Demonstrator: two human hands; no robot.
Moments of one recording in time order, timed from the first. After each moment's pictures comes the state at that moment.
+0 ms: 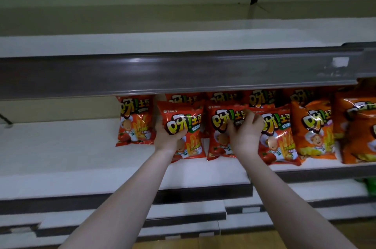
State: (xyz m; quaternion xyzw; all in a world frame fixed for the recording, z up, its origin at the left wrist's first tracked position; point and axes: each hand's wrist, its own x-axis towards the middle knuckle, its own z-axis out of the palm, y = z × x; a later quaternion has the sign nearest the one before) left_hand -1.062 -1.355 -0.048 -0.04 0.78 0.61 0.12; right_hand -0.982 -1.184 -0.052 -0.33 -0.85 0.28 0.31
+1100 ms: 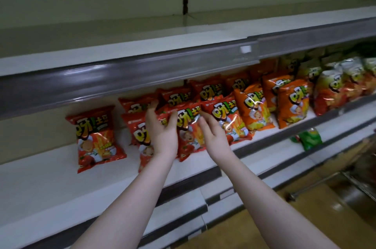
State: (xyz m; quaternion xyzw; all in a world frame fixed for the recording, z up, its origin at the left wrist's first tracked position) left_hand -0.999 -1.304 -0.001 0.14 0.73 0.67 -0.02; right_hand -0.909 -1.220 -0.012 -0.25 -0.75 0.55 0.28
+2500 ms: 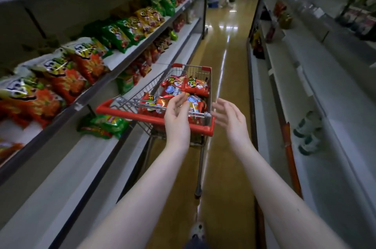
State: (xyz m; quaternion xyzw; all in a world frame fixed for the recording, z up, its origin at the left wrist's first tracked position) left_hand -0.301 -0.891 -0.004 0.42 0.47 0.61 0.49; right_hand -0.182 -0.904 -0.008 -0.53 -0.40 0.45 0.60
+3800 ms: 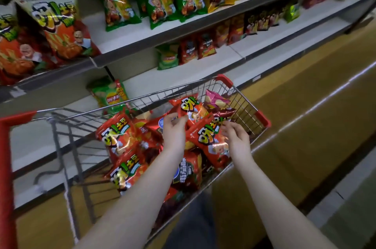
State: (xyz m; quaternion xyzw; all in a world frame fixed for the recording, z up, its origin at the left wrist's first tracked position) left_hand -0.182 -0.376 -0.148 0.00 0.71 0.61 0.36; right_hand -0.051 -0.305 -0.168 -0.53 -0.53 0.61 0.26
